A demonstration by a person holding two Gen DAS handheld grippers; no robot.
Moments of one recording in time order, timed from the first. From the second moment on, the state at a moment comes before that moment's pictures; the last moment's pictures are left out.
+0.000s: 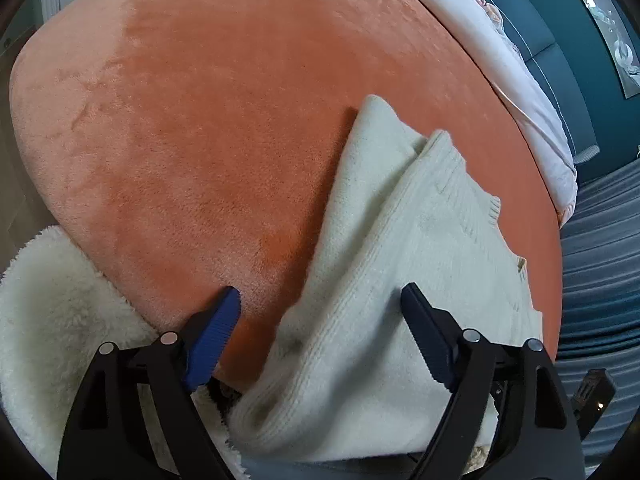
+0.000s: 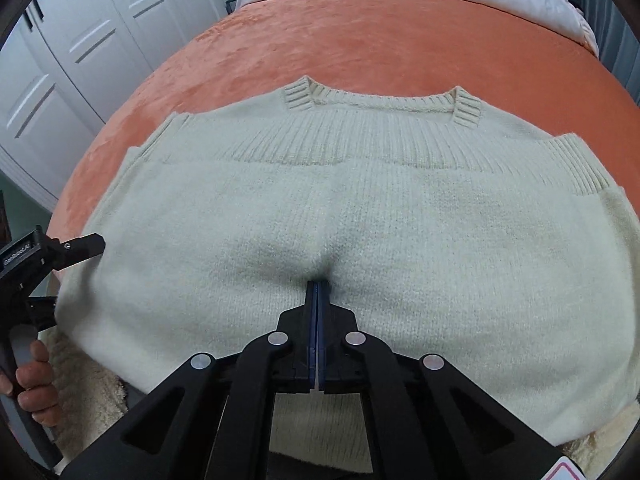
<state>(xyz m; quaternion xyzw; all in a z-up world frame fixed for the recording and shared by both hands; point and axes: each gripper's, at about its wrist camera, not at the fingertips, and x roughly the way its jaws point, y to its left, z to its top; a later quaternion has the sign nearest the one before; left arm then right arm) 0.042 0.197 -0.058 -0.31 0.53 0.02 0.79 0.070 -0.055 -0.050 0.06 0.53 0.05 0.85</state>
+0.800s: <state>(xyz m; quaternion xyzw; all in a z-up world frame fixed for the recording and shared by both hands) 0.035 -0.138 0.067 -0.08 0.50 -0.28 0.81 -0.098 -0.233 -0.004 0.25 0.41 -0.01 0.88</state>
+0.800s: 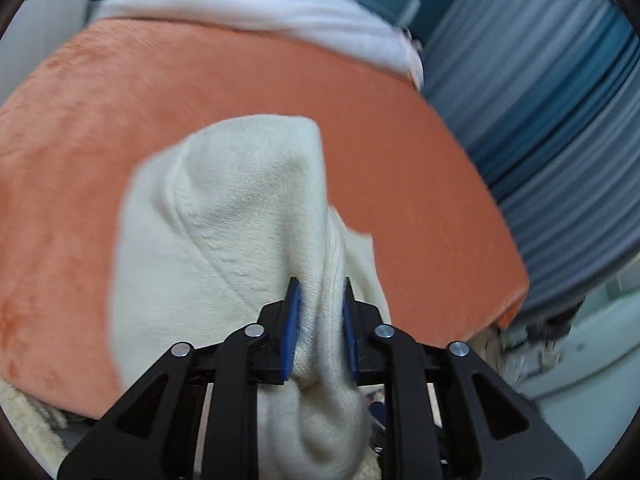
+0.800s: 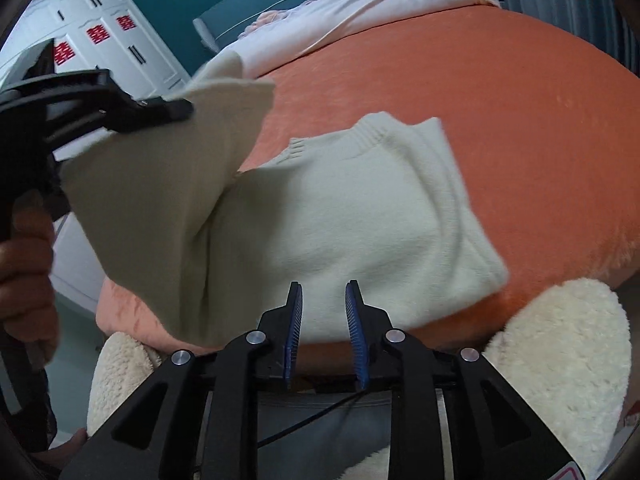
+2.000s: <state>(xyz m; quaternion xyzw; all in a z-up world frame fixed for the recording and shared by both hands) -0.028 -0.026 -0.023 0.07 0.55 -0.15 0.82 -0.009 -0.210 -0.055 0.40 0.51 0.09 0.76</state>
